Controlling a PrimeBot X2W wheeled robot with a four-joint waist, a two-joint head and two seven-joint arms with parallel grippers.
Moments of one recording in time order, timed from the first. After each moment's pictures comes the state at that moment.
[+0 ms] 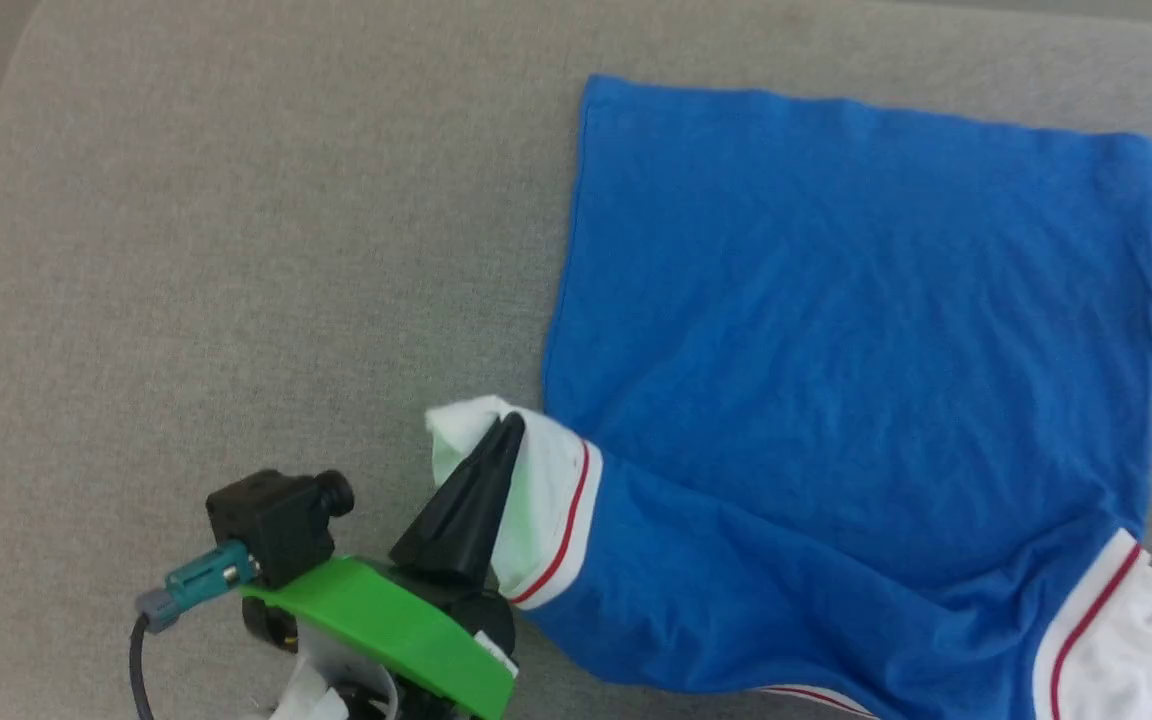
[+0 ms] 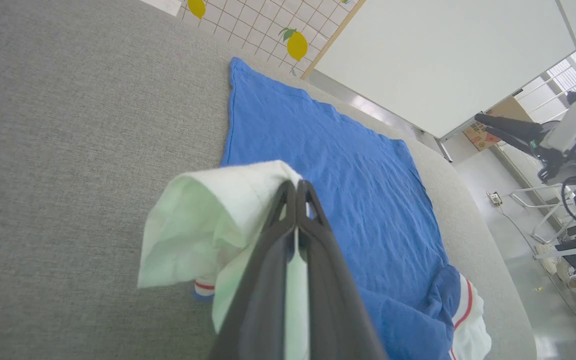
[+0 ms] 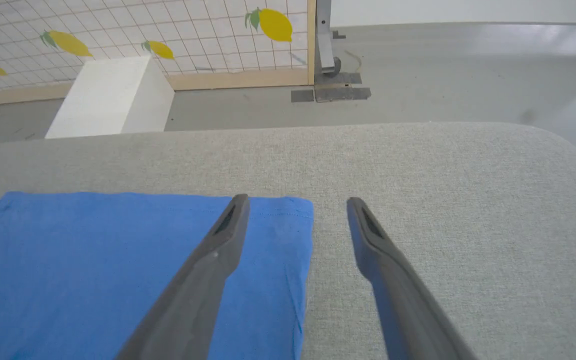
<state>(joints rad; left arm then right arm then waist) 0.03 0.16 -0.35 -0.49 -0.66 0.09 0.23 -0.65 -0.23 -0.38 0.02 0.19 0.13 0.83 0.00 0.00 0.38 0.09</state>
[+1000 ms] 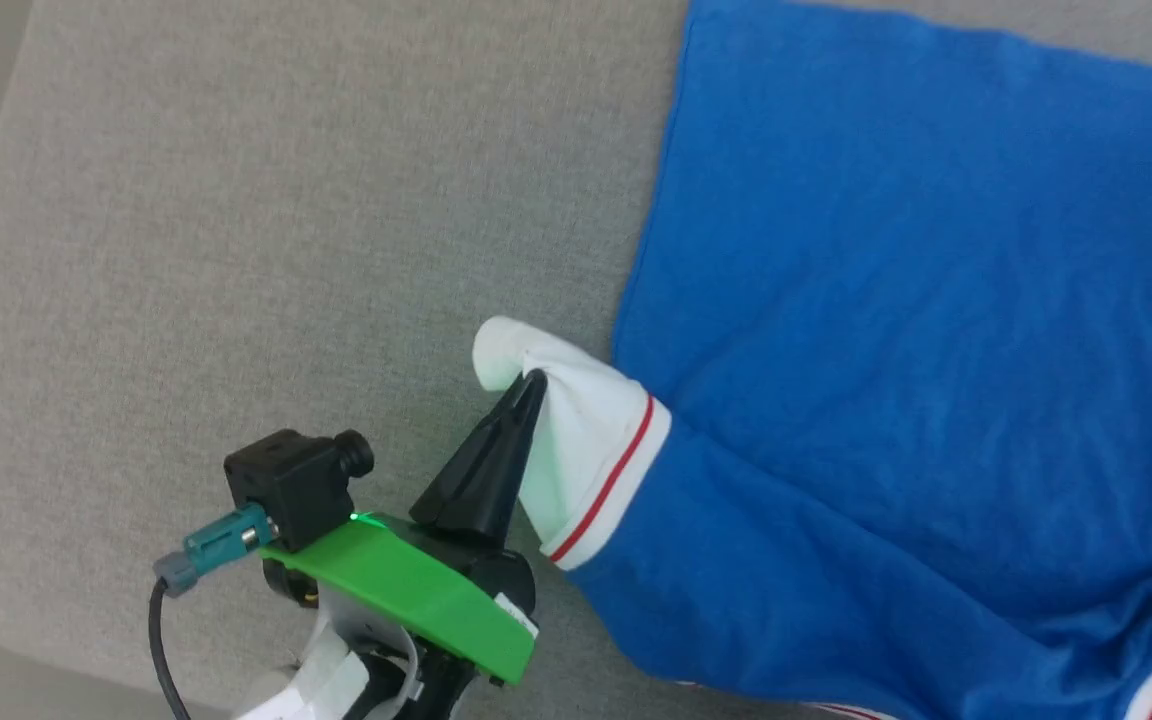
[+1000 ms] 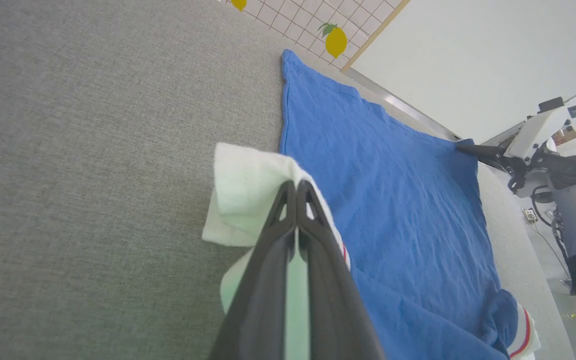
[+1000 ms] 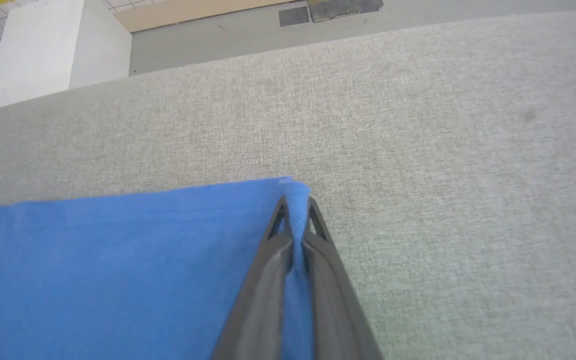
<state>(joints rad) -0.05 0.13 -0.37 -0.45 -0.65 0.06 0.21 -0.83 -0.17 -0.56 0.26 -0.03 0.13 0.82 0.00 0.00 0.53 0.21</state>
